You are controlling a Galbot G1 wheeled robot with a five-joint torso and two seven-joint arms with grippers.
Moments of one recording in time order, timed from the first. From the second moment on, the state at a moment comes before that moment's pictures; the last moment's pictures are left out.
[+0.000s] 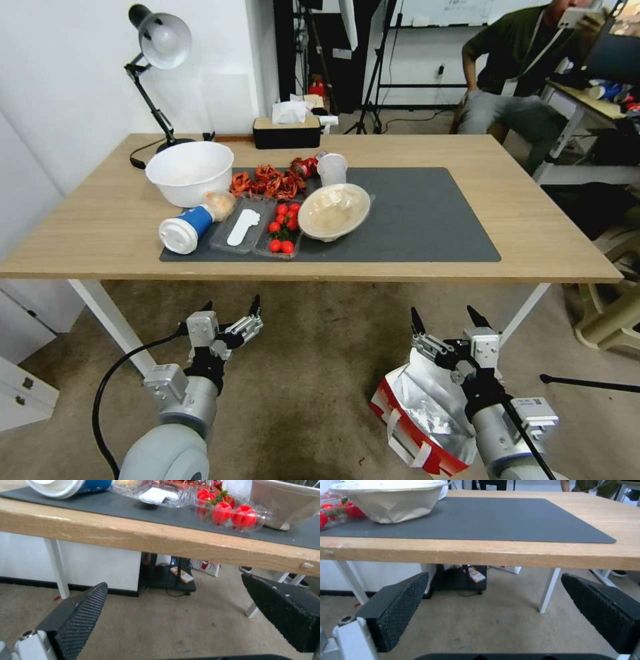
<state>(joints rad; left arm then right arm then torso) 1.66 -1.23 -0.38 -2.26 -0.49 0.15 -0.30 -1.84 1.61 0.58 2.38 -0.02 -0.18 -0.12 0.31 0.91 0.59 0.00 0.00</state>
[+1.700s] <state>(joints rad) 1.68 -1.23 -0.39 -2.22 -0.44 0.10 -0.29 -1.82 1.61 0.60 2.35 0.03 -0.18 -0.15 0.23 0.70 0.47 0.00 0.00</state>
